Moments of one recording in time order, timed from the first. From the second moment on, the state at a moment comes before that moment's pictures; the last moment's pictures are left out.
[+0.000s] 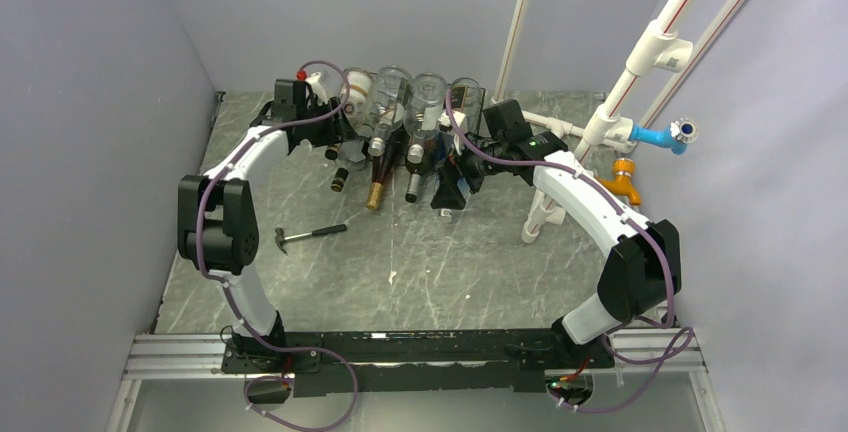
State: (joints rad) left arm -0.12 1.83 1.42 -0.29 0.39 -0.31; right arm 0.46 1.53 1.32 -0.63 -0.74 -0.28
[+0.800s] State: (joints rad) left arm -0.12 1.65 1.33 -0.32 0.32 -0.25; right arm 0.46 1.53 1.32 -0.63 -0.74 -0.28
